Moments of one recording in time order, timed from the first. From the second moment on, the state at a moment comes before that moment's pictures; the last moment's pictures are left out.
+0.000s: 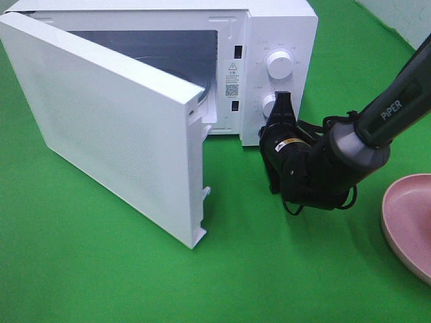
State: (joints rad) left arm 0.03 -0.01 -0.52 -0.15 1.09 0.15; right arm 0.56 2.23 -0.93 0.61 -0.95 1.34
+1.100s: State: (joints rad) left arm 0.03 -0.01 -0.52 -0.15 1.09 0.15; right arm 0.52 2.10 -0.76 0.52 -1.01 1.39
